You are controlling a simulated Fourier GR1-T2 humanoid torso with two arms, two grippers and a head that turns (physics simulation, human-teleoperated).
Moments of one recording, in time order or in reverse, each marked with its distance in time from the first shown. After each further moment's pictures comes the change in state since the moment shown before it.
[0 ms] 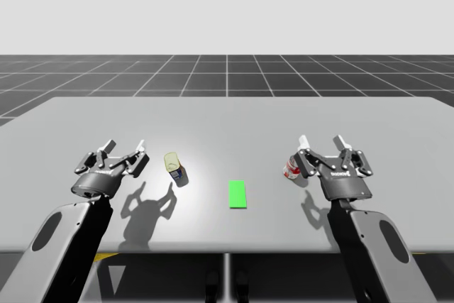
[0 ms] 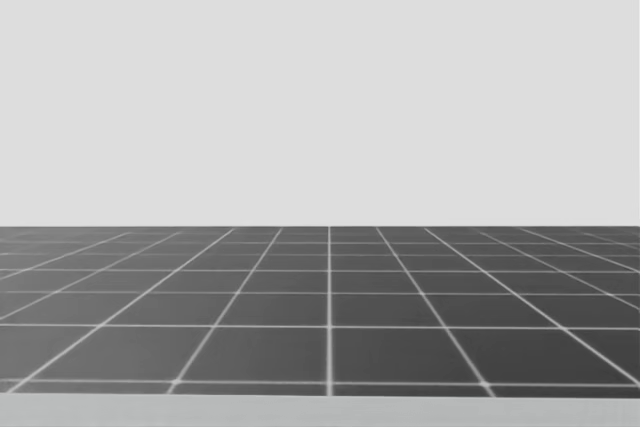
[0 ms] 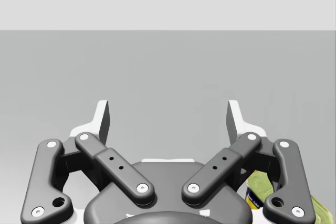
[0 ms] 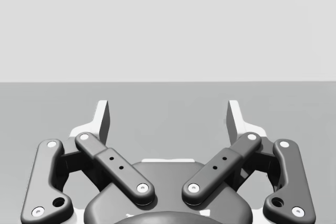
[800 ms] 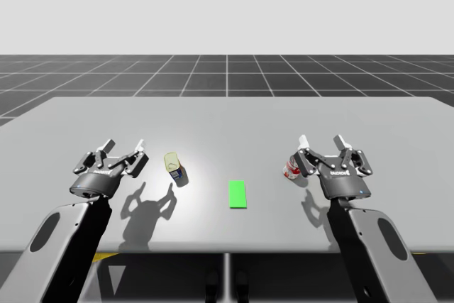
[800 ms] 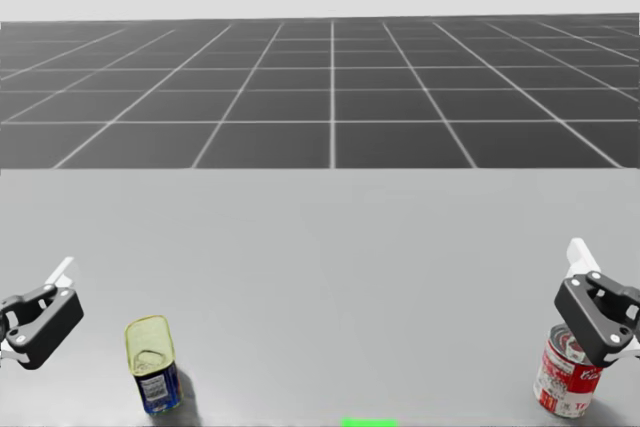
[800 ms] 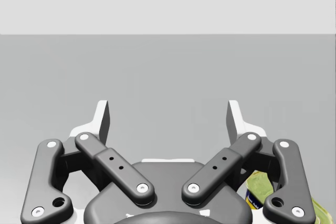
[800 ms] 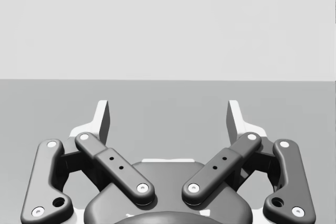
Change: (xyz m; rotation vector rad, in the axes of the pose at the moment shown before) left arm 0.001 0.001 0.001 -0.007 -0.012 0.000; right arm -0.002 -0.001 -0.003 -0.011 0.005 0.020
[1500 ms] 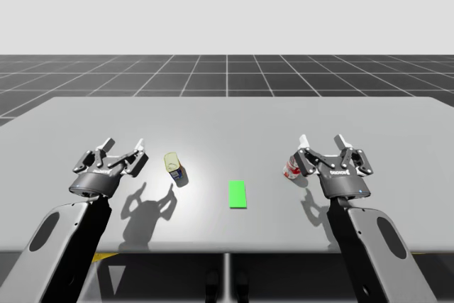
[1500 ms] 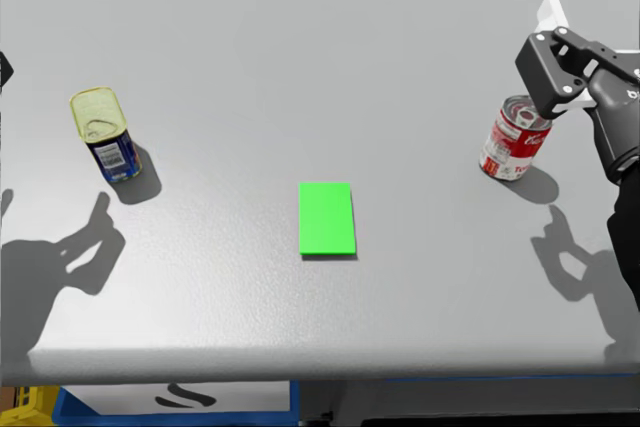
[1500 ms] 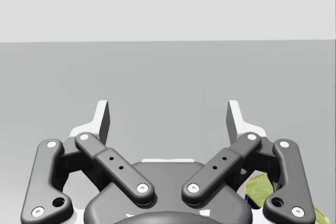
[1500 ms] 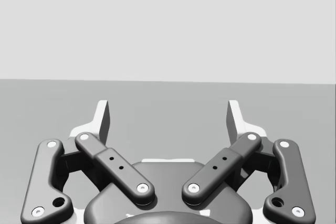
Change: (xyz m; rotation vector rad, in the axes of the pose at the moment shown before) left arm 0.002 0.000 -0.001 -0.010 -0.020 -0.003; right arm -0.001 -0.001 -0.001 -0.007 -0.004 0.015
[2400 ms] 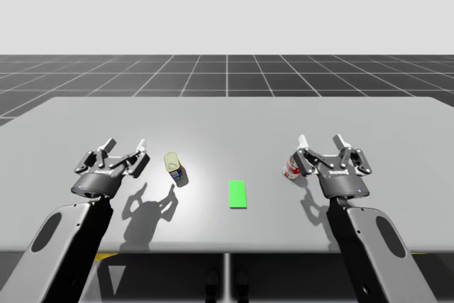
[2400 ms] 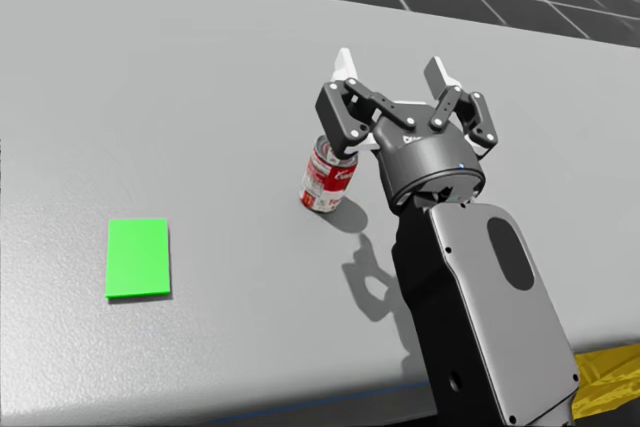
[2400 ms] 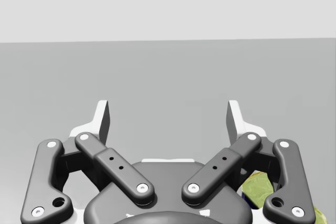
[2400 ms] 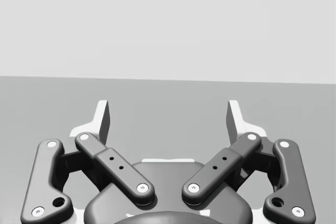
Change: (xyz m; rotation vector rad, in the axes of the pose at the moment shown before) left arm -0.001 -0.003 0.001 -0.002 0.000 -0.006; right arm -0.001 0.000 -0.001 0.009 0.004 0.005
